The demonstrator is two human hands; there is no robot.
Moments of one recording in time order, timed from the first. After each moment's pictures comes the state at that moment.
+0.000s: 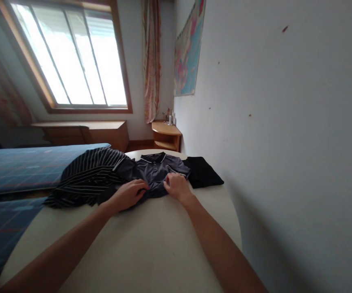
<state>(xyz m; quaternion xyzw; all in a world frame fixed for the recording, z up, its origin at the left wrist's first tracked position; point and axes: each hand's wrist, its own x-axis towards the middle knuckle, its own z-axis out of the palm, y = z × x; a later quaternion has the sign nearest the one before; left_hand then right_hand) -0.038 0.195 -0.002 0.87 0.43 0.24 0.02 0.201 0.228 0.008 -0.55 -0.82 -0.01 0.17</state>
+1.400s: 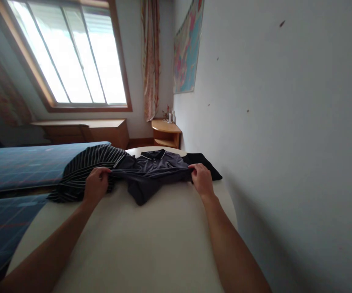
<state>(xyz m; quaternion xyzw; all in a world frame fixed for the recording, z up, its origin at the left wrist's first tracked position) -0.119 0.187 -0.003 0.61 0.61 0.50 -0.09 0.288 0.219 0.007 -0.56 -0.72 -0.04 0.40</state>
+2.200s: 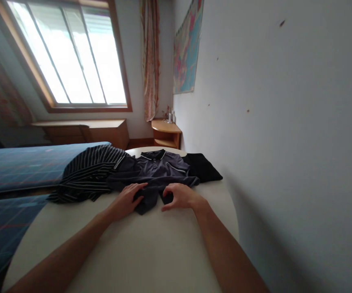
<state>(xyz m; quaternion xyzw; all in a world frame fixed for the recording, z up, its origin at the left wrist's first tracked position) -0.043 0.161 -0.033 0.84 0.45 0.31 0.06 0.234 0.185 0.011 -0.38 -0.90 0.19 0.15</state>
